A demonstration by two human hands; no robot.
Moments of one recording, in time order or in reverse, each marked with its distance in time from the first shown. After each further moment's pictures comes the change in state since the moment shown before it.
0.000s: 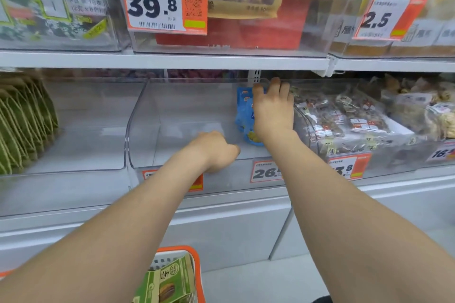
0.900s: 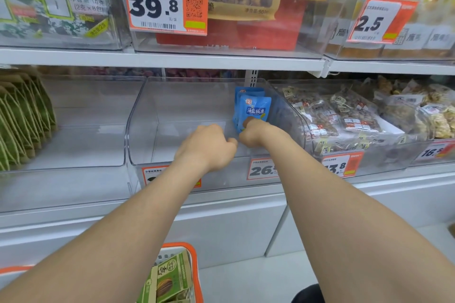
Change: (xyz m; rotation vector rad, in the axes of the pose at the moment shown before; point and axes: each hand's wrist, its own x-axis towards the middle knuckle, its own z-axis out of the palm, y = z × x) left_hand -0.008 0.000 0.006 0.005 0.261 0.088; right_hand -0.006 -0.011 0.002 0.433 -0.767 0.204
